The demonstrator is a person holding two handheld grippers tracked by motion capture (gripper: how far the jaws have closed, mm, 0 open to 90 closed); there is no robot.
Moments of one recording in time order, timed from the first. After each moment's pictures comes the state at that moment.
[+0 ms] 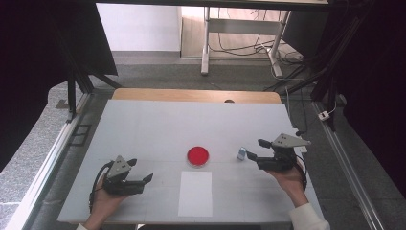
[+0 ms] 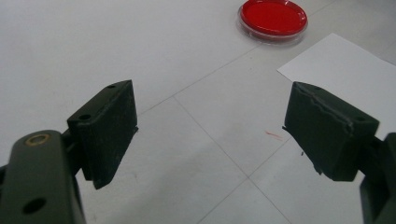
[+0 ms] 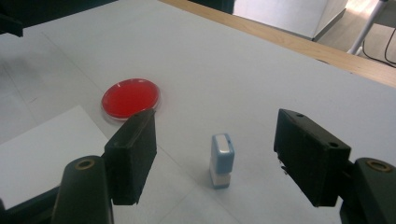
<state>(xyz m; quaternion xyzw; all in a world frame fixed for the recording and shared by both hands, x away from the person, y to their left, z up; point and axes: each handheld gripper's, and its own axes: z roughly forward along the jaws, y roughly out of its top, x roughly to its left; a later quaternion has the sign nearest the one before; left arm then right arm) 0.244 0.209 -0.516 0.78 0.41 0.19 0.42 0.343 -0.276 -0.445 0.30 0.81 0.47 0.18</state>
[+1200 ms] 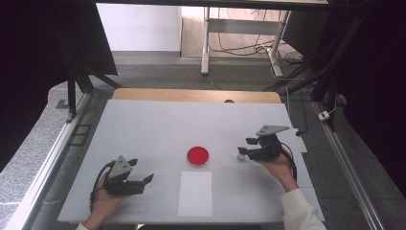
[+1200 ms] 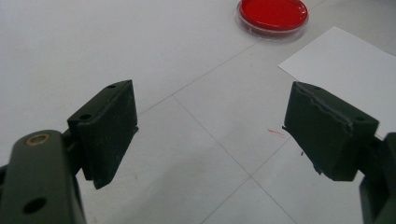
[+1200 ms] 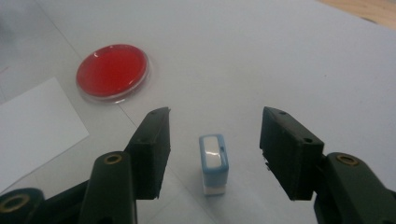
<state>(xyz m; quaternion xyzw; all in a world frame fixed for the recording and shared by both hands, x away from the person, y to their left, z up) 0.245 0.208 -0.518 0.79 0.40 0.20 0.41 0.391 -0.256 -0.470 0.30 0.85 0.40 0.12</state>
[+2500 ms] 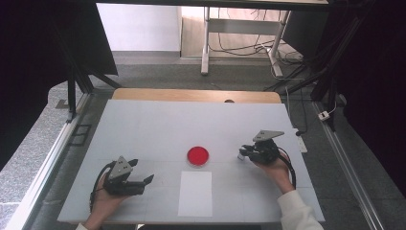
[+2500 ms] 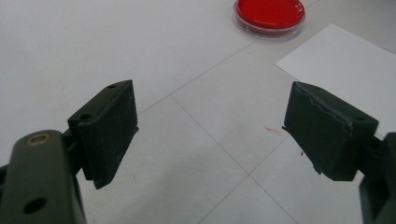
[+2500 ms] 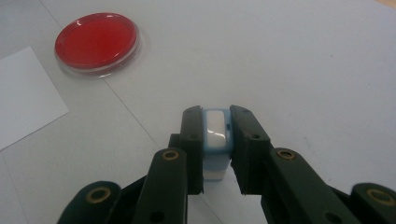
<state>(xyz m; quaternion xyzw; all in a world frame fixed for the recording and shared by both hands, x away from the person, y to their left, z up) 0.244 0.208 -0.518 0.79 0.40 0.20 0.41 0.387 -0.254 -0.488 0.29 0.87 0.38 0.14</state>
